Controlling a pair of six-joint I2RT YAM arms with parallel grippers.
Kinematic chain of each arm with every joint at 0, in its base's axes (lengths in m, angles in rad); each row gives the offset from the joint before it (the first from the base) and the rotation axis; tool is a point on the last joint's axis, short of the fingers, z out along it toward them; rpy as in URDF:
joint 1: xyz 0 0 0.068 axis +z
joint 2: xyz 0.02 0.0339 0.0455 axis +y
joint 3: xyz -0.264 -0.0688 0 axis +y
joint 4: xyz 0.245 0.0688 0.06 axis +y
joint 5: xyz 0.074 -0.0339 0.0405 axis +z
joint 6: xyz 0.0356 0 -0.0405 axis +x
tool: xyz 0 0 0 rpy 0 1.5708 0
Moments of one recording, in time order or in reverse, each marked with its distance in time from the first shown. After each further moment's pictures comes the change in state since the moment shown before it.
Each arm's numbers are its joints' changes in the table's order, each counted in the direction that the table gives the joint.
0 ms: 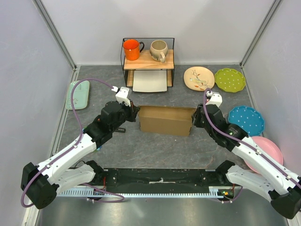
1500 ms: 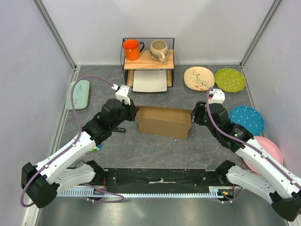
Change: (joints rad) left arm -0.004 0.013 -0.075 0.128 0.023 0.000; right arm -0.003 -0.032 -0.055 0.010 0.002 -0.098
